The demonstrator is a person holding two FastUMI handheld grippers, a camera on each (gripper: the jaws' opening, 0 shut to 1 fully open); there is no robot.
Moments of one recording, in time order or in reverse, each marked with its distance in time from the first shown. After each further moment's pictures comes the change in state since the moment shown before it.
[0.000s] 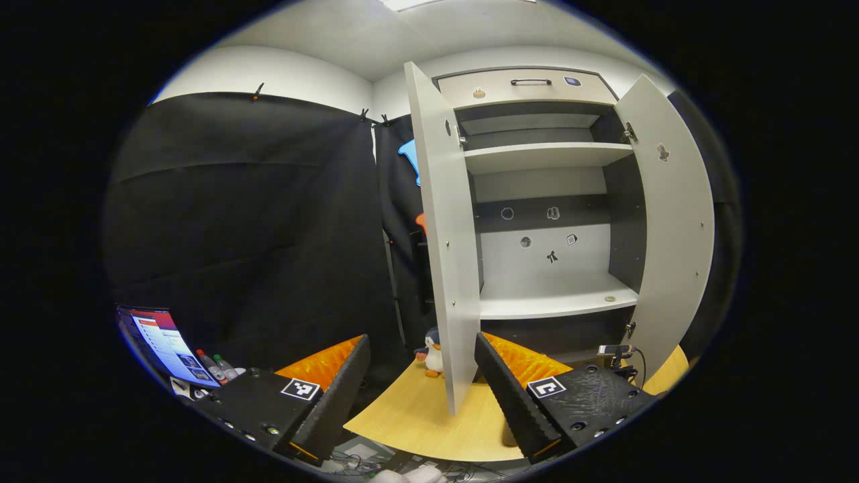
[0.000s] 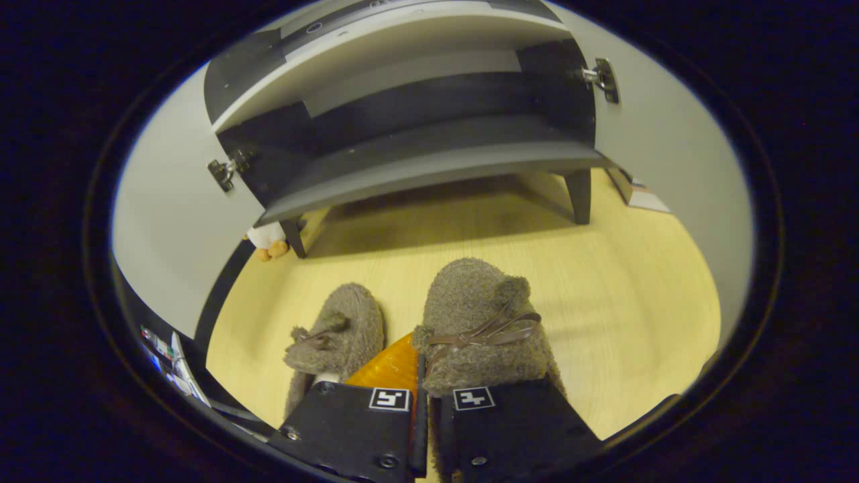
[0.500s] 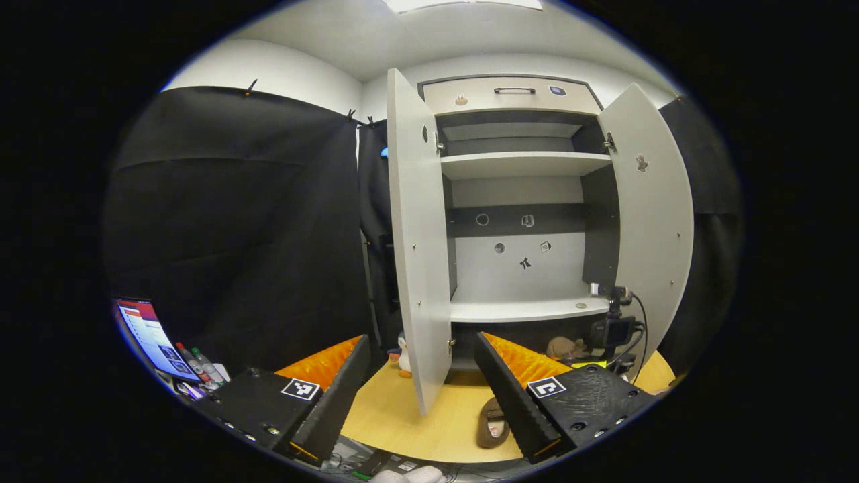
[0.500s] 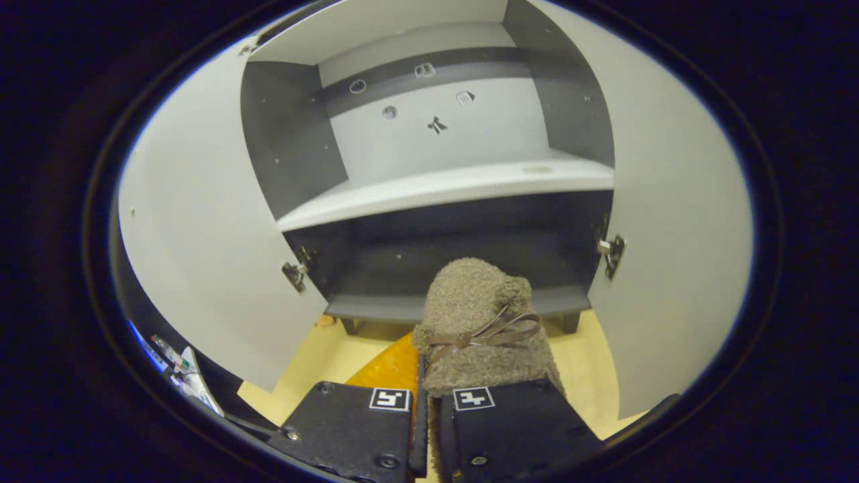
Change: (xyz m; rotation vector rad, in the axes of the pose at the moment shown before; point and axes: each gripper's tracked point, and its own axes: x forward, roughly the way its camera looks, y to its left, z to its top) left arm -0.011 -0.033 -0.002 -0.040 -0.016 -0.094; right arm -0.103 0.057 0.155 -0.109 -0.268 0.079
